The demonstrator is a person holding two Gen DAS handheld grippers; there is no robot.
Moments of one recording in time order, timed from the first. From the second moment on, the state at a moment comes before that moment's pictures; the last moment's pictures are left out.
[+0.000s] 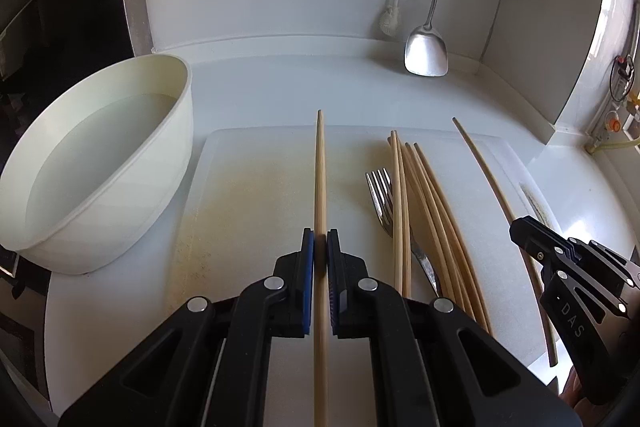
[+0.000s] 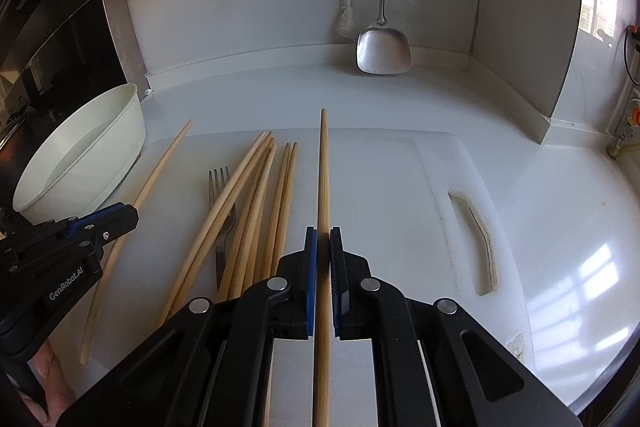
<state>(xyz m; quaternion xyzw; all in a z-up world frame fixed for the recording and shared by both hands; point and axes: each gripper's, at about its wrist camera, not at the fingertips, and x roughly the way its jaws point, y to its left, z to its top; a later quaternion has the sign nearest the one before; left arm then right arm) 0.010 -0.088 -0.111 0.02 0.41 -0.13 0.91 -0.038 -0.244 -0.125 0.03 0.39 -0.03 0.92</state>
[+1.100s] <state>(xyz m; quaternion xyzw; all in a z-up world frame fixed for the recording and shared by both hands) 0.103 0.146 -0.024 -0.01 0.40 -0.01 0.91 0.095 -0.021 -0.035 0.00 0.39 0.10 0.92</state>
